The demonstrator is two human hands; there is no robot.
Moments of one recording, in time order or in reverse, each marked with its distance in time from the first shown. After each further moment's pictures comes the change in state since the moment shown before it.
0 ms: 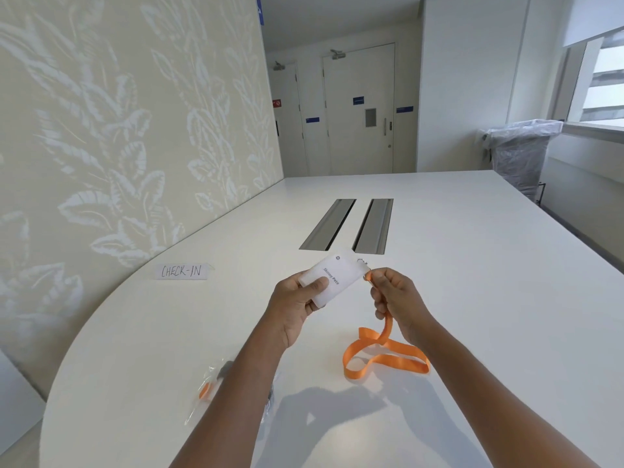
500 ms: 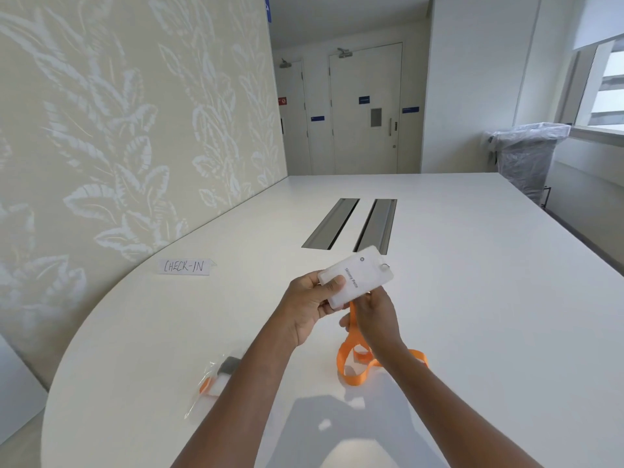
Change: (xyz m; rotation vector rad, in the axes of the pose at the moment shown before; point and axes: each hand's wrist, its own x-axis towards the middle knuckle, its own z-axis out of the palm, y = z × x) left_hand -0.005 0.001 0.018 0.016 -0.037 -0.034; right_hand -0.021 0.020 0.050 -0.206 0.135 -0.112
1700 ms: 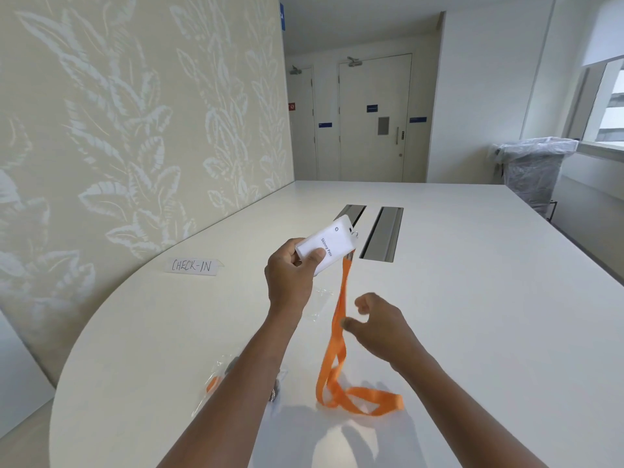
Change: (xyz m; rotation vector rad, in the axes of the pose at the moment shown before) left_hand 0.000 0.039 -0.009 0.549 0.577 0.522; right_hand -0.024 -0.048 -0.009 -0.620 -0.207 0.112
